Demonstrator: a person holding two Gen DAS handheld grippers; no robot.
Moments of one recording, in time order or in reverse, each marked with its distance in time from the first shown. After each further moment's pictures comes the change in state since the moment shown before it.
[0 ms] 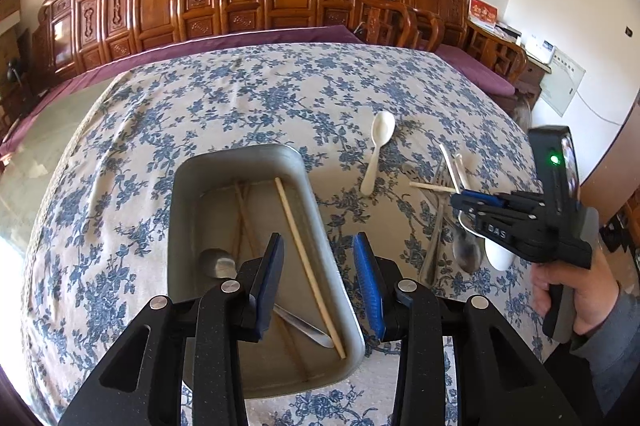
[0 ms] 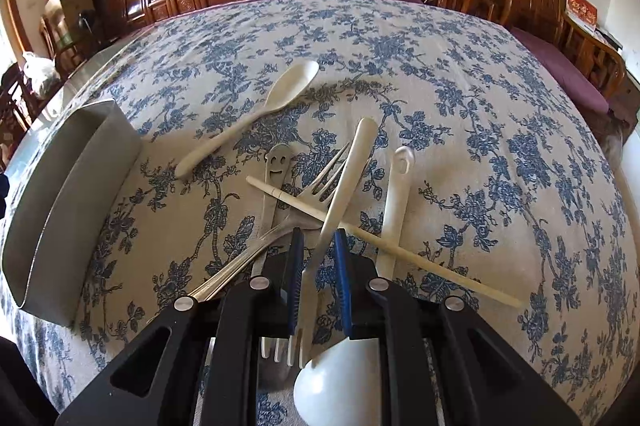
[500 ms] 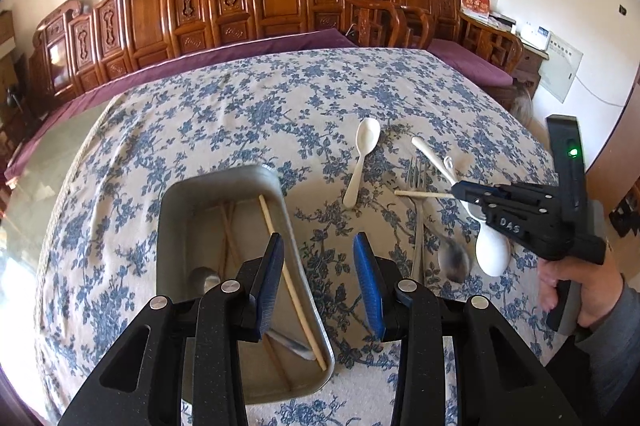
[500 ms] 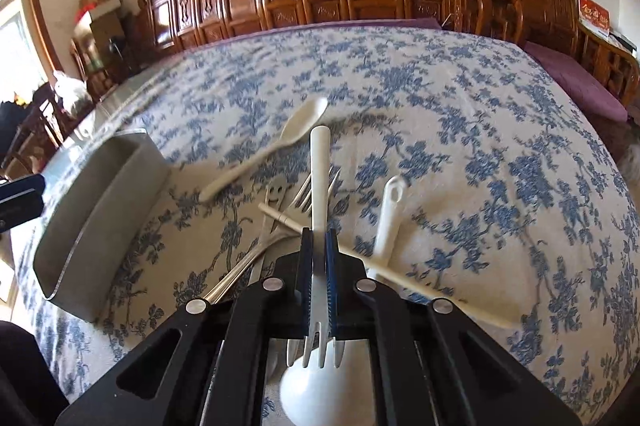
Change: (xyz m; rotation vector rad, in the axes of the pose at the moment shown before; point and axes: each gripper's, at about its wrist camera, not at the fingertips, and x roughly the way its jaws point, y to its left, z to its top) left arm -0.001 -0.031 0.014 0.065 -0.013 0.038; right arm -0.027 -0.025 0.001 0.008 -0.129 0.129
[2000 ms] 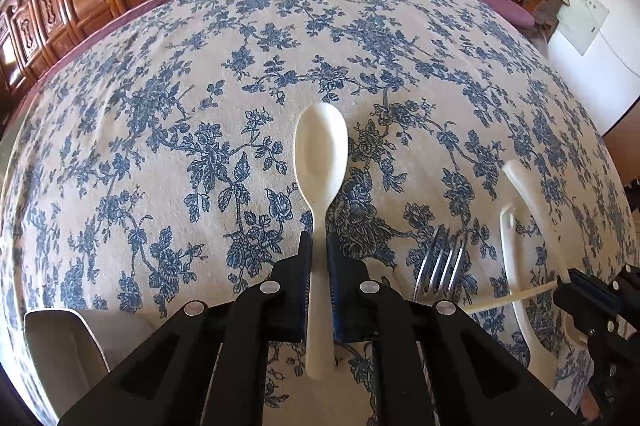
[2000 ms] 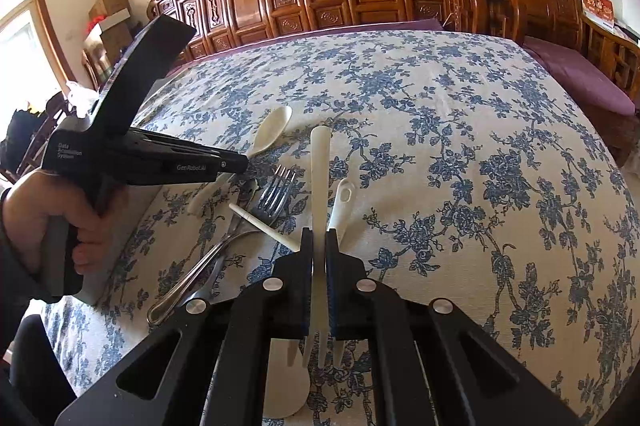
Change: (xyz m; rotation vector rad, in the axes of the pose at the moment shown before) left arm 0.195 -0.057 0.083 0.056 0.289 -0.016; right arm -0.011 -0.040 -0.003 0.010 -0.003 0.064
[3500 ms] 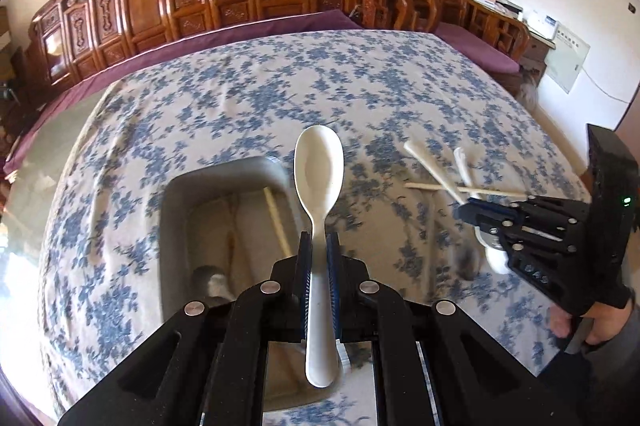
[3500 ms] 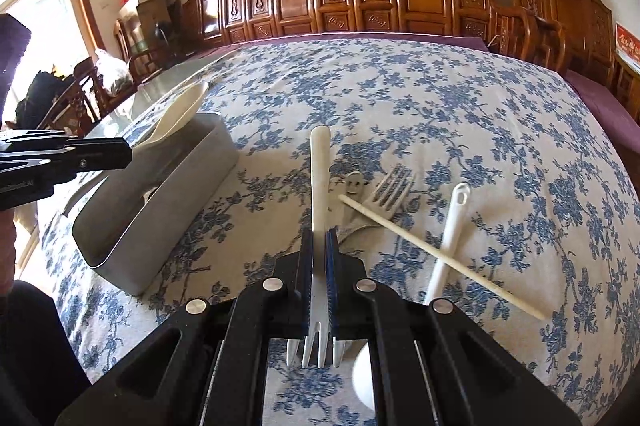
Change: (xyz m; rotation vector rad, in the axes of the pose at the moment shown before) left arm -0.151 0.062 -0.128 -0.064 -0.209 0.029; right arm 0.000 0.087 -0.009 -0.132 0.009 0.049
